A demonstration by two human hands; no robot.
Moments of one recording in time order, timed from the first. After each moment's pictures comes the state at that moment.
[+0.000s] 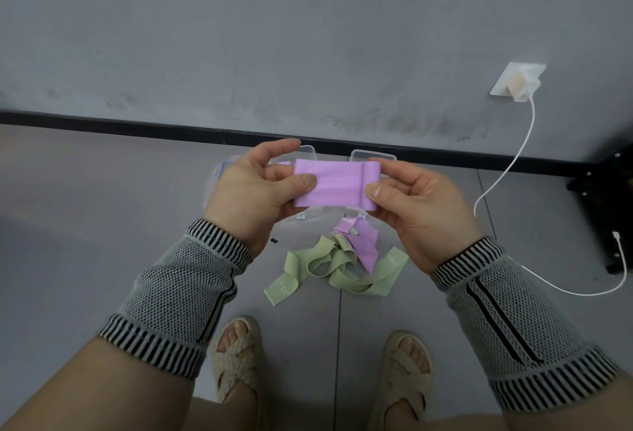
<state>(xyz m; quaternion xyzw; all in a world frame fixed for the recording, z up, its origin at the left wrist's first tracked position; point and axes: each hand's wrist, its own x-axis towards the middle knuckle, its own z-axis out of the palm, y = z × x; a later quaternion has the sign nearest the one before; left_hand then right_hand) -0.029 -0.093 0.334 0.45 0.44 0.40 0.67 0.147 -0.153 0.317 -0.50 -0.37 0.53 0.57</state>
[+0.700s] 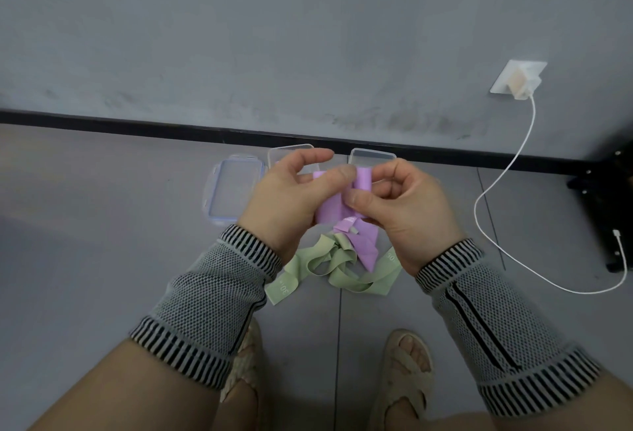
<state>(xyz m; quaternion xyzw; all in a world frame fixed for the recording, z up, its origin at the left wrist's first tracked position) -0.003 -0.105 0.332 0.46 0.42 0.37 0.69 0.127 -0.156 0.326 -0.60 -0.38 0.45 0.54</state>
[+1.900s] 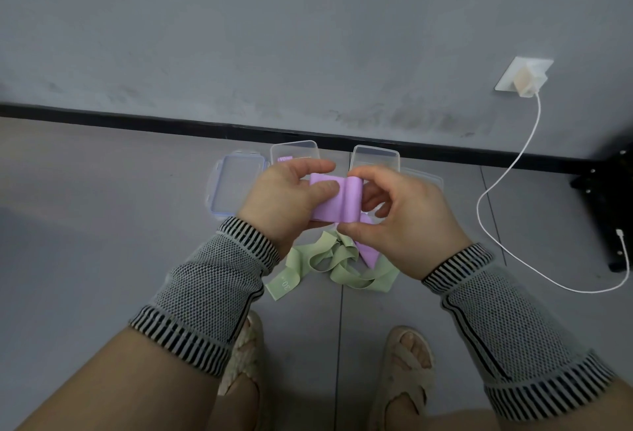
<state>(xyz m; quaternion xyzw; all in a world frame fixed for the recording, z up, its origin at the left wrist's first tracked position) -0.011 -0.102 0.327 0.48 0.49 0.32 0.65 0.133 -0.160 0.322 -0.65 -0.65 0.21 0.33</state>
